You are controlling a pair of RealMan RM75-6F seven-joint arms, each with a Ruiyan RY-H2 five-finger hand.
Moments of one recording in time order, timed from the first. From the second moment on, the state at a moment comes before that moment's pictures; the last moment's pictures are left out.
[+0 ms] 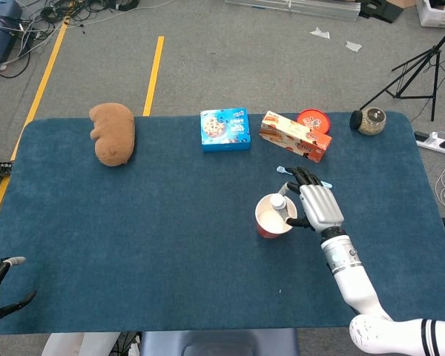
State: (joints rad) left arm 0.05 -1.23 -0.02 -1.43 1.55 1.65 -0.05; right arm 0.64 -1.24 0.27 -2.02 -0.81 1.19 -0.40
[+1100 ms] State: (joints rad) left arm 0.06 -1.23 -0.02 -1.42 1.55 1.64 -0.07; right arm 0.74 -1.35 0.22 -1.92 -0.70 1.17 -0.54
